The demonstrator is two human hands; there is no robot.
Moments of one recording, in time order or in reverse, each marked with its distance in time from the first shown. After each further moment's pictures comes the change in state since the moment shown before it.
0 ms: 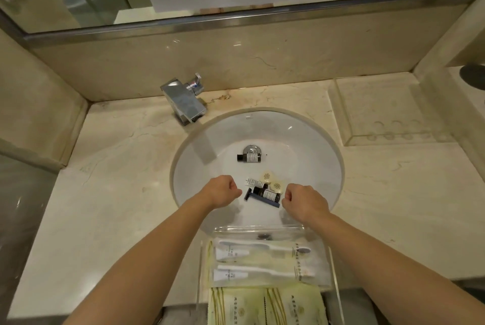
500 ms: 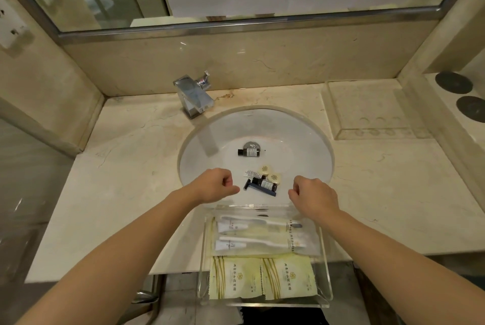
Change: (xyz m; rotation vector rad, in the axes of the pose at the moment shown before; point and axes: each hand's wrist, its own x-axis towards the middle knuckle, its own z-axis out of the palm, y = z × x) left_hand -0.075 -0.001 -0.014 0.073 0.060 0.215; right_hand -0.065 0.008 -0.019 -0.143 0.224 -0.065
